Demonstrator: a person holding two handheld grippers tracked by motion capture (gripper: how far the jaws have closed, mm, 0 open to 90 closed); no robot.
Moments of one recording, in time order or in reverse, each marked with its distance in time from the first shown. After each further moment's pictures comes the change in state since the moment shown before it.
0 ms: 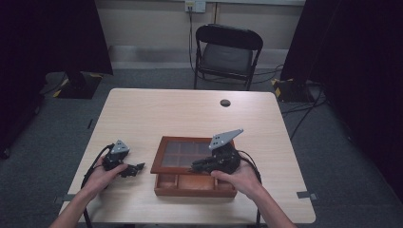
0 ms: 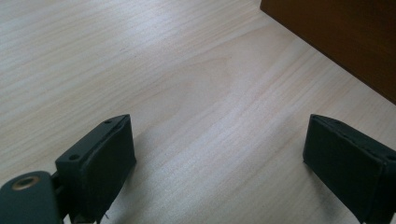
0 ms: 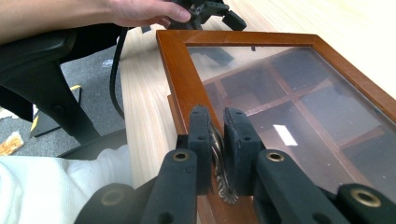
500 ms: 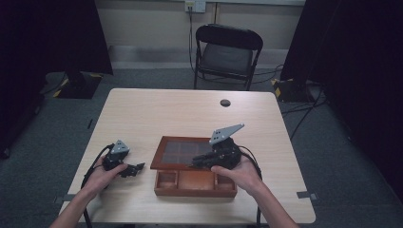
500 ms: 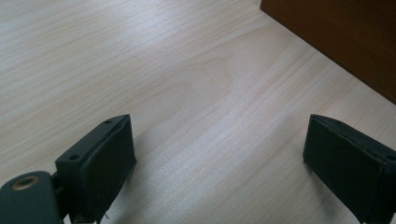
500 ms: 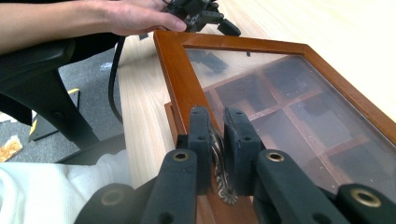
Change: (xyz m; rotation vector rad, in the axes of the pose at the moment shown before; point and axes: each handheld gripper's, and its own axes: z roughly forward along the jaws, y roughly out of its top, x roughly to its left) left arm 0.000 0.000 0.000 -0.002 0.001 -0.001; right arm -0.003 0.011 -0.007 -0.003 -0.009 0.010
